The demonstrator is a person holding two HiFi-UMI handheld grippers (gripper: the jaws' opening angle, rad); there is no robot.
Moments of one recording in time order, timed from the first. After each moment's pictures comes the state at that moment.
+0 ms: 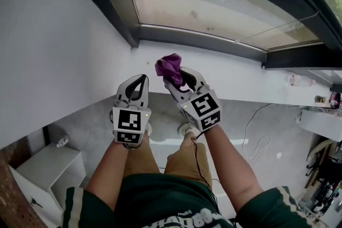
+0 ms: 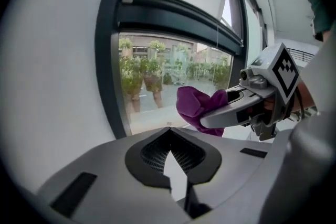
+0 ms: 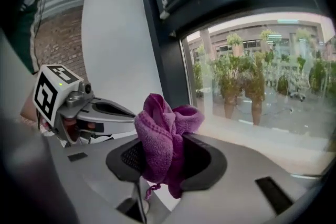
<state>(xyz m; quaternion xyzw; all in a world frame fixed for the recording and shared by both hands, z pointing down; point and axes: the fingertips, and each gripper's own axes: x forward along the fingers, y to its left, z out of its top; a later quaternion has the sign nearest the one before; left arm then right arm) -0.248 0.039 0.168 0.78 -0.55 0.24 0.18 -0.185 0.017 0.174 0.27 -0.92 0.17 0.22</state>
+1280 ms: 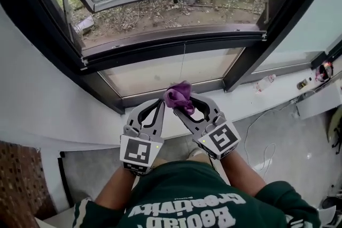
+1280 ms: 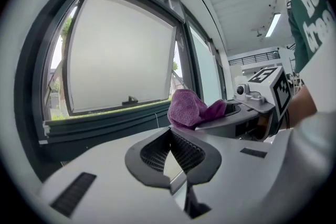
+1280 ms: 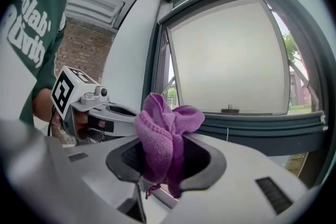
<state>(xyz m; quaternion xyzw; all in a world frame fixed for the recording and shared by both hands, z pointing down) -0.029 0.045 -0.161 0.90 -0.41 0.13 -0.01 0.012 0.050 -0.157 0.39 -0.92 0.00 0.06</state>
